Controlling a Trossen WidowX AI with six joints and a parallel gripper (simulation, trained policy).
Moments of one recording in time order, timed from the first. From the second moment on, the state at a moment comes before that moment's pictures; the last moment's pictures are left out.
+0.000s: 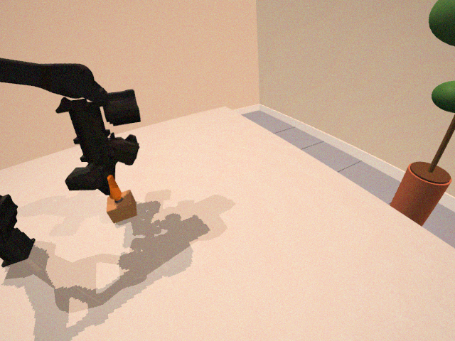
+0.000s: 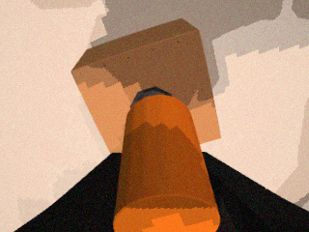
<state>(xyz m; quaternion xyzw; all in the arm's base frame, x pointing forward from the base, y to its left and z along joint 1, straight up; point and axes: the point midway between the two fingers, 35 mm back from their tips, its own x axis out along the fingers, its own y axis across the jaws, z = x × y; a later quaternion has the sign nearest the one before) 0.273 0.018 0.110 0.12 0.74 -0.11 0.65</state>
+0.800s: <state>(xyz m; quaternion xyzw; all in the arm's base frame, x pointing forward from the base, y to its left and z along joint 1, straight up) 0.254 0.013 0.093 0.10 0.76 -0.11 0.63</state>
